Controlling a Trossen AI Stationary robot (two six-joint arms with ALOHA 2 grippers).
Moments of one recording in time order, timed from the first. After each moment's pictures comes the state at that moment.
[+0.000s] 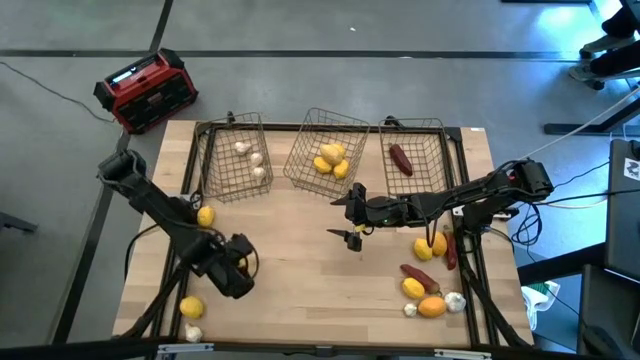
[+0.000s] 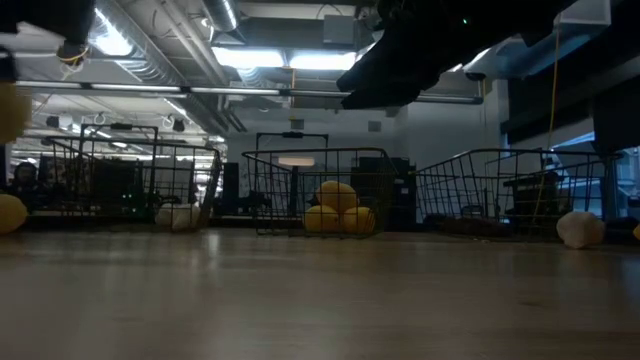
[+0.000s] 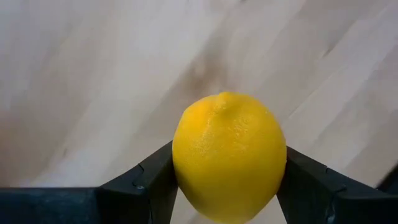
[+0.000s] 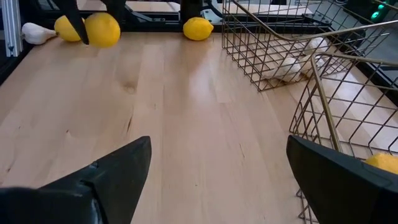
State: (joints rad) left arm -0.71 1.41 0.95 -0.92 -0.19 -1.42; right arm 0.17 1.51 0.86 0.19 0.24 0.07
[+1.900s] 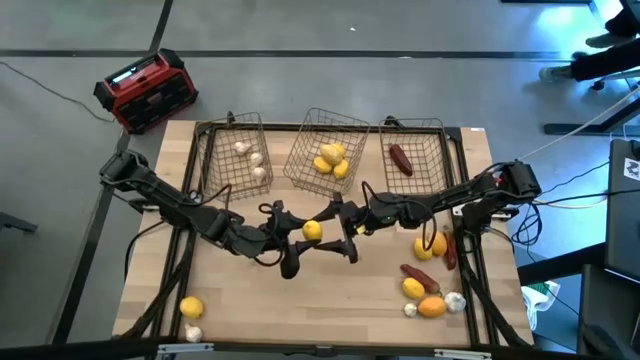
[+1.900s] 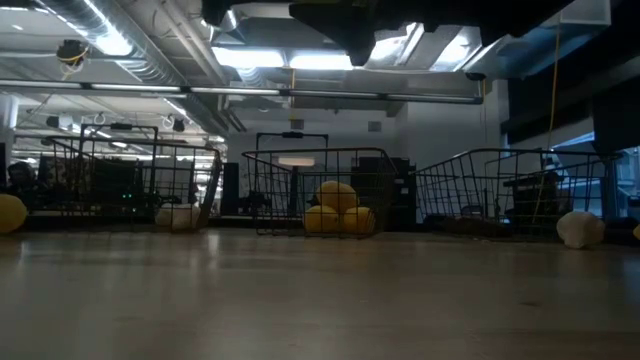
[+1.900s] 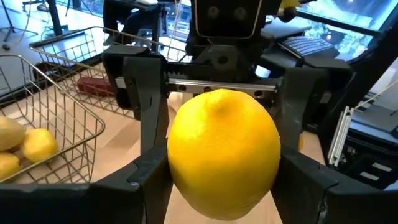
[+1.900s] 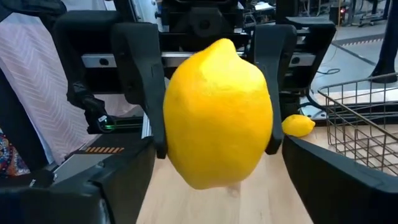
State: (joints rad) left arm -0.44 1.43 0.97 0.13 -0.69 -0.45; right arm 0.17 1.61 0.91 0.66 -0.11 0.18
